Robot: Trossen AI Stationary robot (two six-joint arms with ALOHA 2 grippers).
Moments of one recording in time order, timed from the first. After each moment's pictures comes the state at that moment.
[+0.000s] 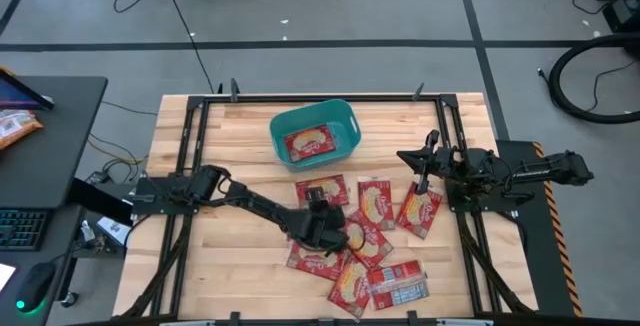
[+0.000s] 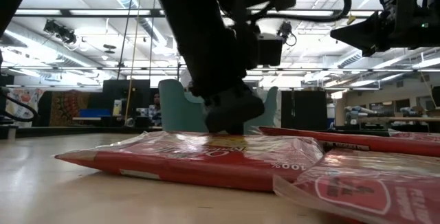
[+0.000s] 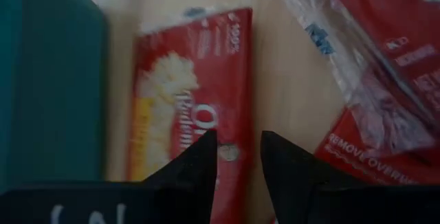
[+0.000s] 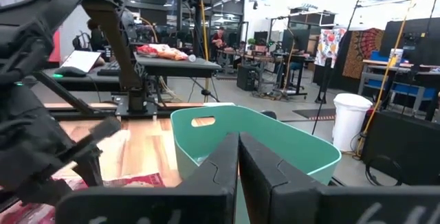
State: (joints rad) left arm -0.34 2.25 1.64 -0.72 -0.75 -0.36; right arm 0.01 0.23 0.01 0.35 0.32 -0.13
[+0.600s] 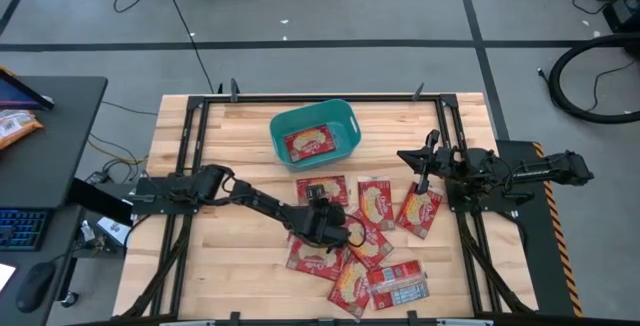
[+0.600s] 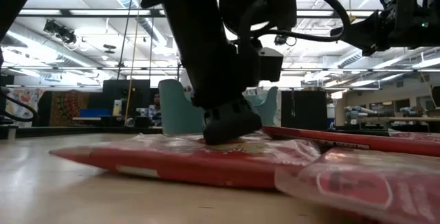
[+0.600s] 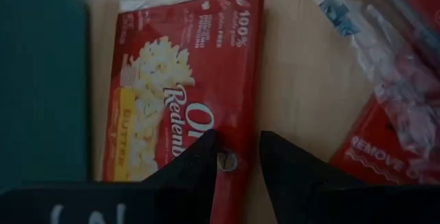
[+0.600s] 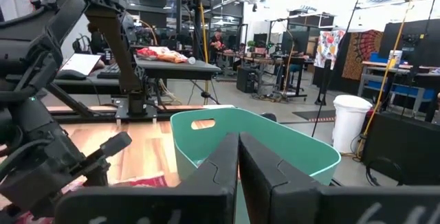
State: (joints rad) left arm -0.31 2.28 1.64 -0.73 -0.67 -0.35; right arm 0.01 0.23 0.01 0.36 0.32 -0.13
